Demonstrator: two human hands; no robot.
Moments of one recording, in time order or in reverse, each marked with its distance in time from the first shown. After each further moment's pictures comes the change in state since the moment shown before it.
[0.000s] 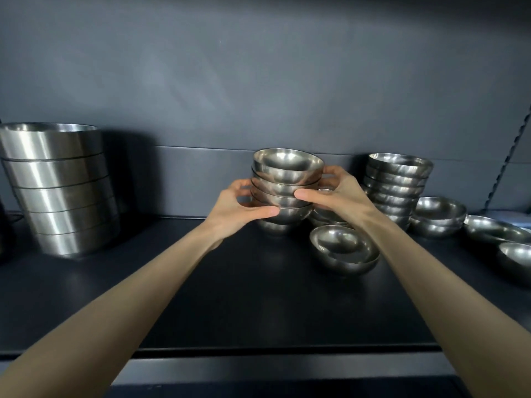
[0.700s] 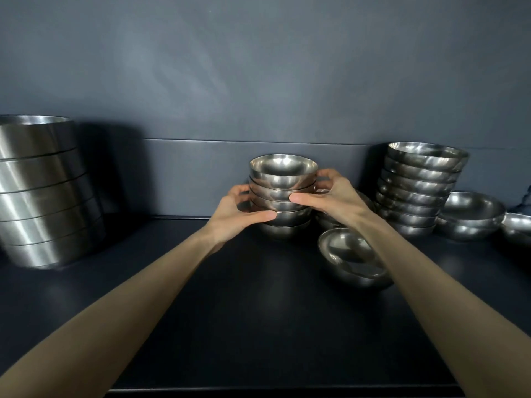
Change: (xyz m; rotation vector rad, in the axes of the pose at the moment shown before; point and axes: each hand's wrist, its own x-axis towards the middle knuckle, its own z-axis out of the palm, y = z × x) left_hand 0.046 -0.052 0.007 -0.049 -0.044 -0.083; right_hand 0.056 0.055 0.015 -0.039 -0.029 0.029
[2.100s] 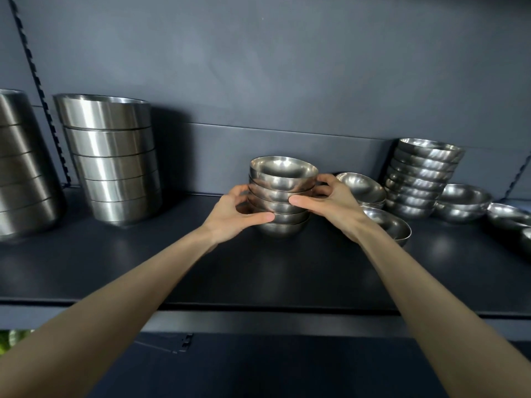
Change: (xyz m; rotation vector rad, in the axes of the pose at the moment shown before) left_hand -0.098 0.001 -0.067 0.048 -0.016 0.021; right_hand -0.089 -0.046 0.066 0.096 -0.041 0.026
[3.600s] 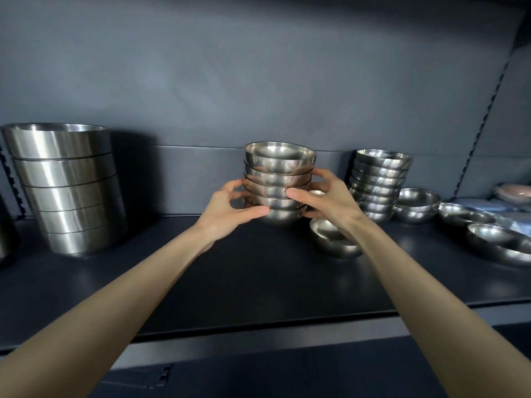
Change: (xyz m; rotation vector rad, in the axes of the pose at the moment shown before) left_hand 0.022 0.043 0.032 -0.063 -0.054 0.128; right_hand -0.010 -0.026 -0.045 0.014 0.127 0.005
